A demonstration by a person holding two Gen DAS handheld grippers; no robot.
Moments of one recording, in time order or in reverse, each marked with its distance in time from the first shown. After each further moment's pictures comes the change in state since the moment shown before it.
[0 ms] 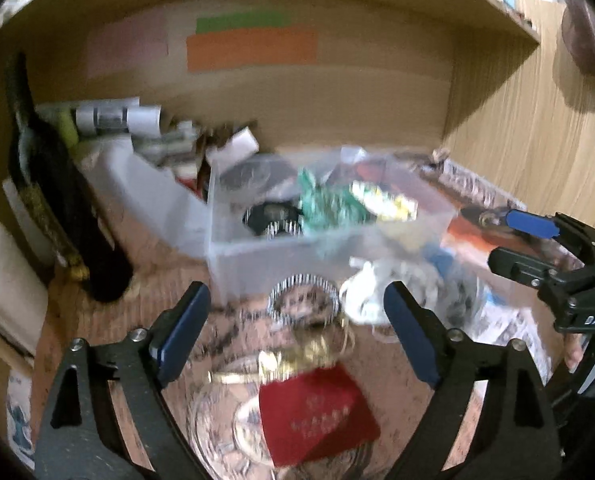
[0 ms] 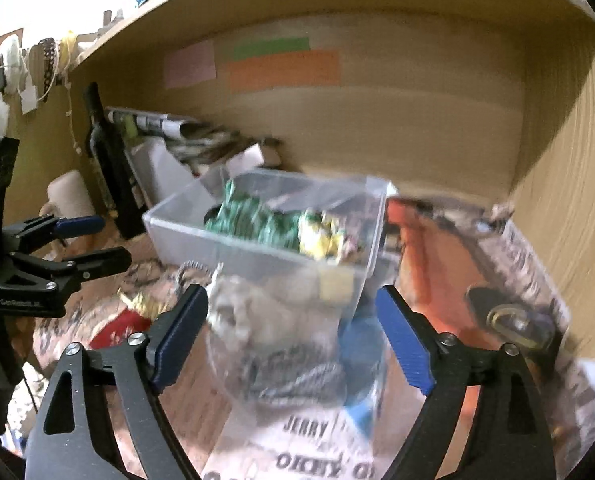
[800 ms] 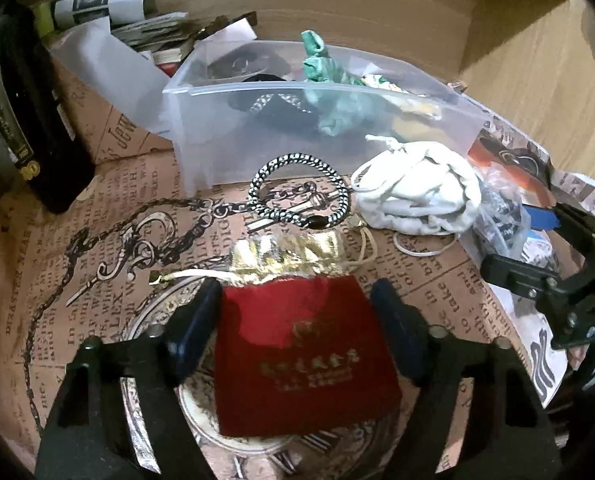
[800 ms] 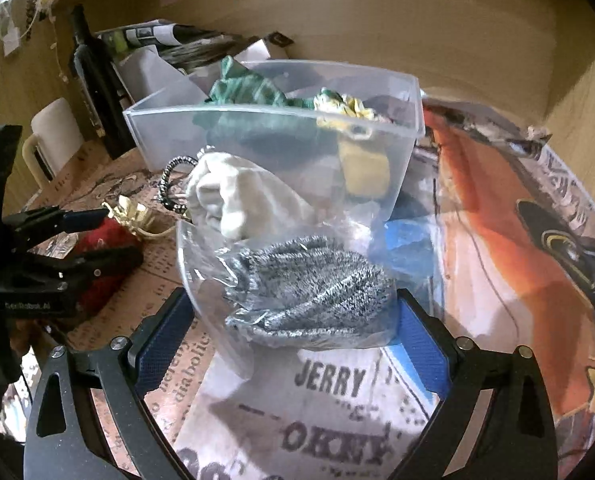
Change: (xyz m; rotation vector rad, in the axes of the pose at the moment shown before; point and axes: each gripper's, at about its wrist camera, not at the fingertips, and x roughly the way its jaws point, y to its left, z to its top) left arm 0.051 -0.006 -0.059 -0.045 0.191 -0.023; right arm 0.052 -0.003 -0.047 0.011 0.243 0.037
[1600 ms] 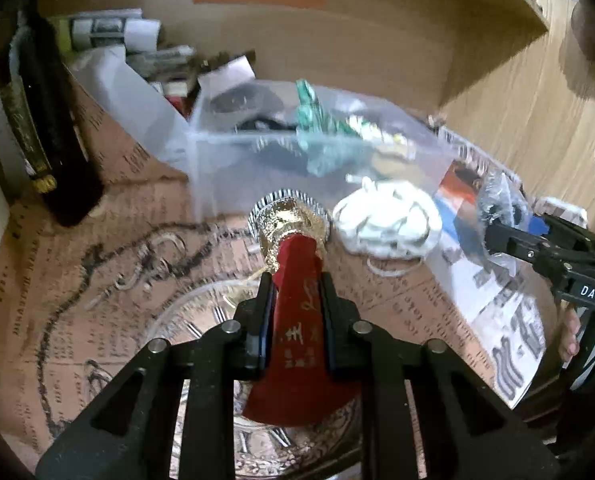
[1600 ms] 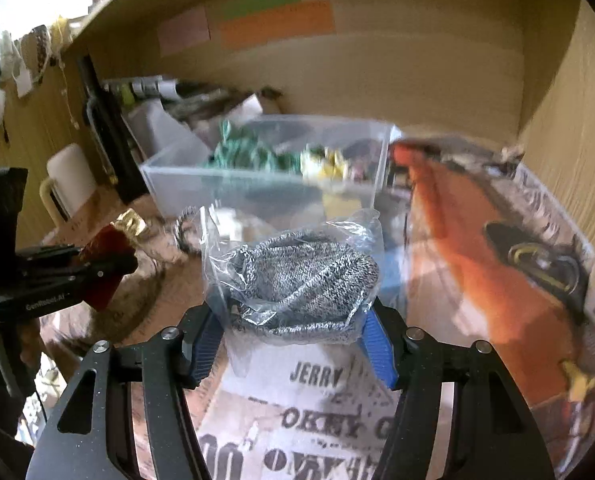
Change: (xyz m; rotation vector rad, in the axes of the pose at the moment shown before) left arm -0.041 0.011 0.008 -0.036 -0.106 -0.068; right arm -0.050 -0.005 0.007 0.038 -0.164 -0.004
